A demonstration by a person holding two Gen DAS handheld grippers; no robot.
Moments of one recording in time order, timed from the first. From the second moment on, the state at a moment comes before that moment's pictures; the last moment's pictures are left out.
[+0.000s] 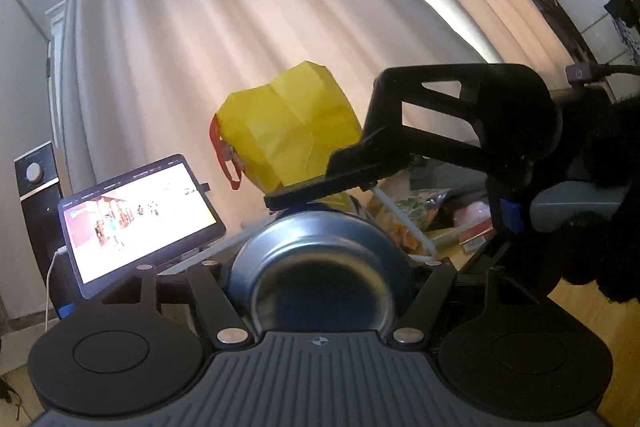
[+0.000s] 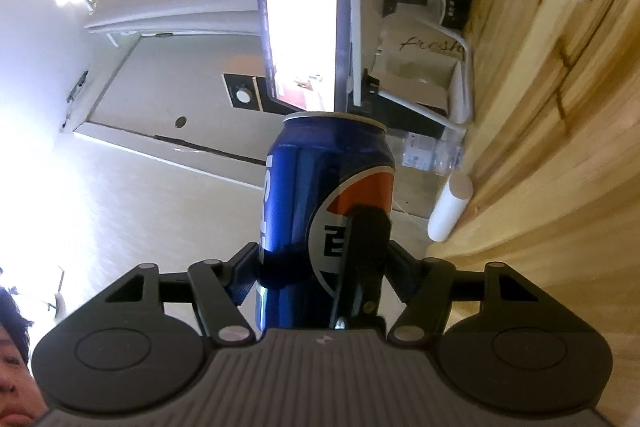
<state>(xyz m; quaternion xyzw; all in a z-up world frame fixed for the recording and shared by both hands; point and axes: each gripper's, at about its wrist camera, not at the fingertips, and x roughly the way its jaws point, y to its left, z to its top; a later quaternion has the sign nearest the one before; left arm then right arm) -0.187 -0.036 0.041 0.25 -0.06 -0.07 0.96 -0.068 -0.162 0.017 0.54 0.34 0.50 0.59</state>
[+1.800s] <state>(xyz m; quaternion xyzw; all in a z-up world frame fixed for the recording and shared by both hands) -0.086 0.015 0.019 0.01 0.12 -0.11 0.99 0.059 -0.137 0.042 -0.04 0.35 0.16 0.92</state>
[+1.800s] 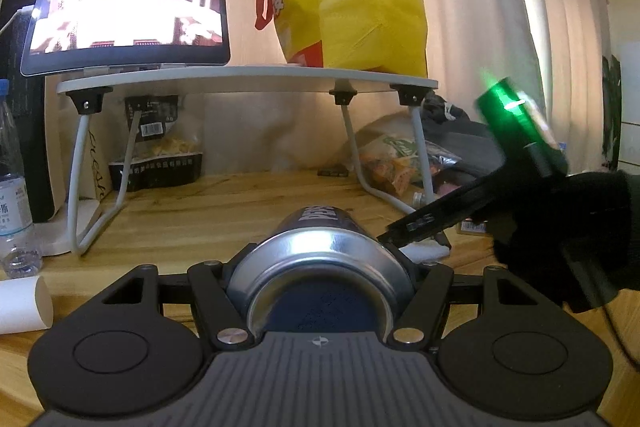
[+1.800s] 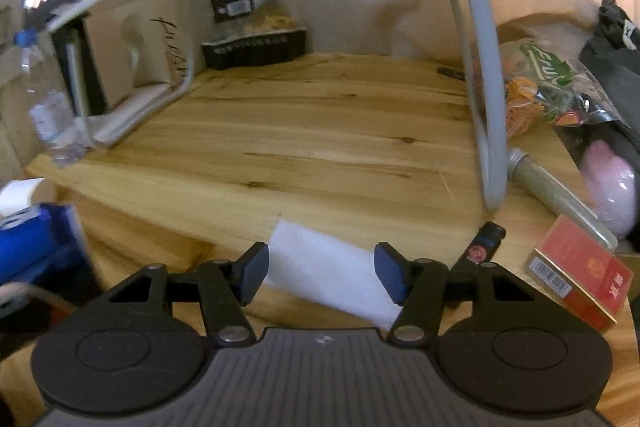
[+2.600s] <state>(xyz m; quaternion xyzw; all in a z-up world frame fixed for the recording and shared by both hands) -0.087 0.015 0.021 0.01 0.11 -0.12 0.99 0.060 -0.124 0.034 -0.15 0.37 0.23 0.89</state>
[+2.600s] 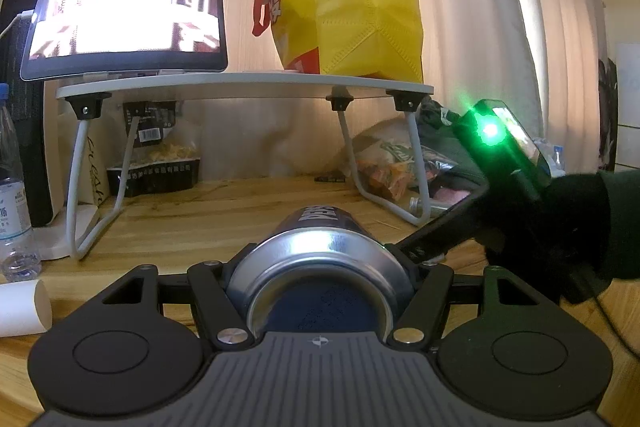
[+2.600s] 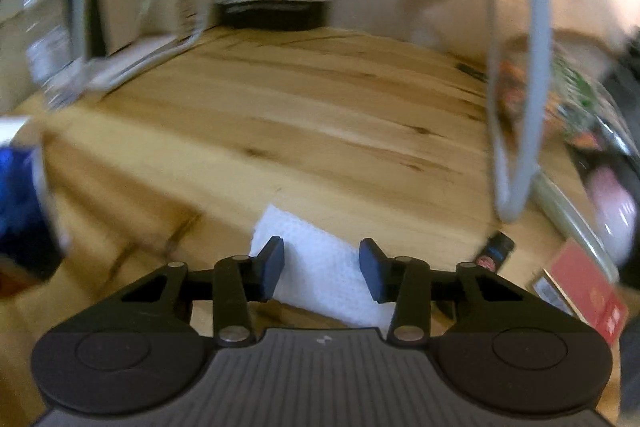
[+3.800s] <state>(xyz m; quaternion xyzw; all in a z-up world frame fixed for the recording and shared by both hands) -0.085 0.017 0.020 0.00 0.11 -0.12 0.99 0.042 -0.138 0.036 -0.10 0.39 0.20 0.89</state>
